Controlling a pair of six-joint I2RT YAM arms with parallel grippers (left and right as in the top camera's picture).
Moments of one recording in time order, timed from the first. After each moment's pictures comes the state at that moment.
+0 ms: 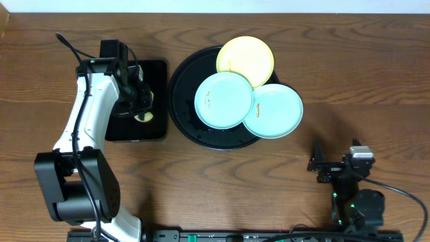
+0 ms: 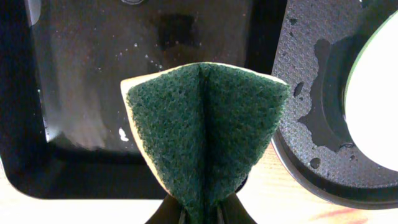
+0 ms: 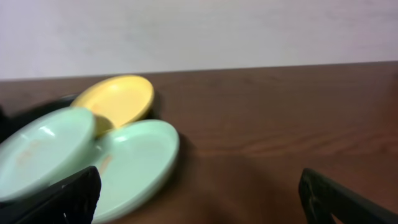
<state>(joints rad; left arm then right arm) 0.06 1.78 1.42 -1.10 0.13 -0.10 0.08 0.03 0.12 -0.23 0.02 0.13</state>
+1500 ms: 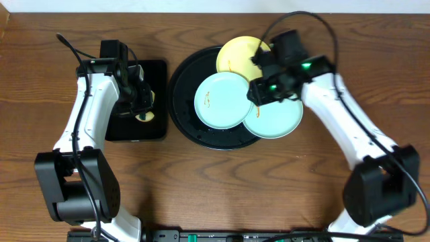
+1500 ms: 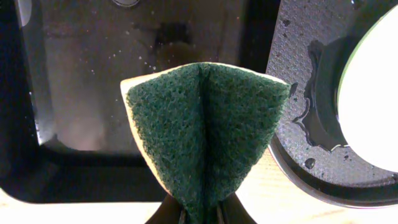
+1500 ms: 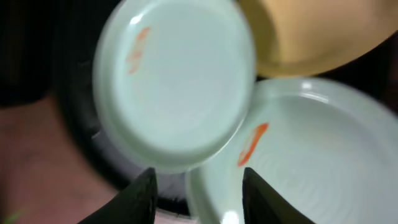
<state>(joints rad) 0.06 1.78 1.41 -1.09 0.15 -0.10 0.39 1.85 1.53 -0.85 -0.23 0.09</state>
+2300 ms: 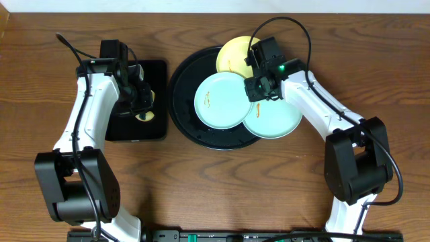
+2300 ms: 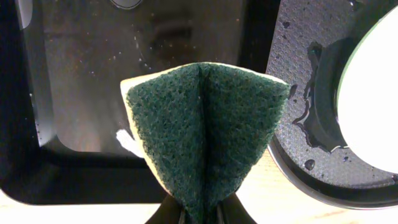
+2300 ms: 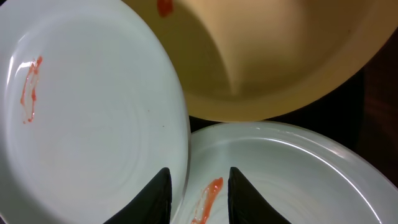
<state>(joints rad) 0.06 1.78 1.41 -1.08 0.15 -0.10 0.41 2.01 1.53 -0.69 -0.05 0.14</state>
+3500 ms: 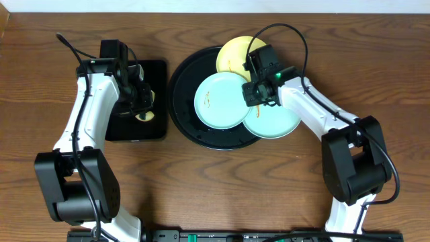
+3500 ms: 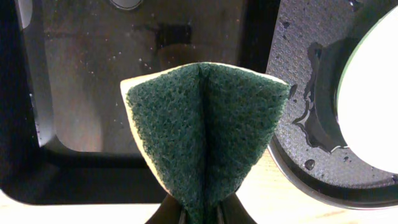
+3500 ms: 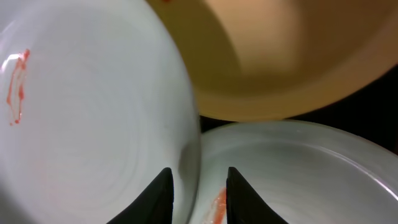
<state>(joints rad) 0.06 1.78 1.41 -1.08 0.15 -0.10 0.43 2.01 1.44 -0.59 -0.05 0.16</state>
